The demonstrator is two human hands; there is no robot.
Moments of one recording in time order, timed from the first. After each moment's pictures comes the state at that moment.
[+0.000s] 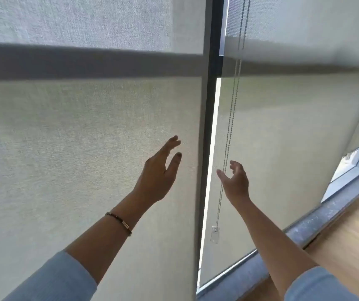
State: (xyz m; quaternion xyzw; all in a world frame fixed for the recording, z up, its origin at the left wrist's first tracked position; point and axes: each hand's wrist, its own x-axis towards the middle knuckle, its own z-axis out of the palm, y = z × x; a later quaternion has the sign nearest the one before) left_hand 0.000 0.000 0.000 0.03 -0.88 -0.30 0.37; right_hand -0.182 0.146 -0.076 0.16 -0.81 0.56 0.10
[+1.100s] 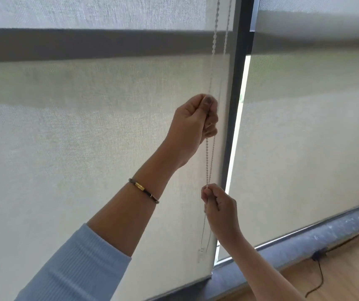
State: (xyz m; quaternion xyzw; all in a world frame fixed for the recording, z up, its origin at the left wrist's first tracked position) left_hand 0.054 0.082 0.069 -0.08 -0.66 -0.68 0.32; right_hand 0.001 0.173 -0.122 0.39 -0.65 0.65 0.03
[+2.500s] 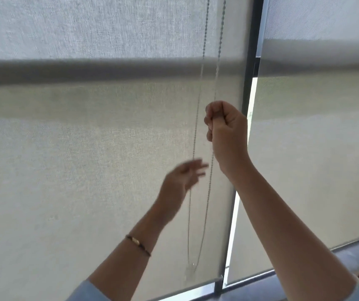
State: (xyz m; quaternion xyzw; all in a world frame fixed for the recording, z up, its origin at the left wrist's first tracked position) left_hand 0.094 0.063 -0.020 0.10 -0.66 -0.68 0.31; right_hand 0.010 0.146 0.087 0.46 -0.47 0.75 0.03
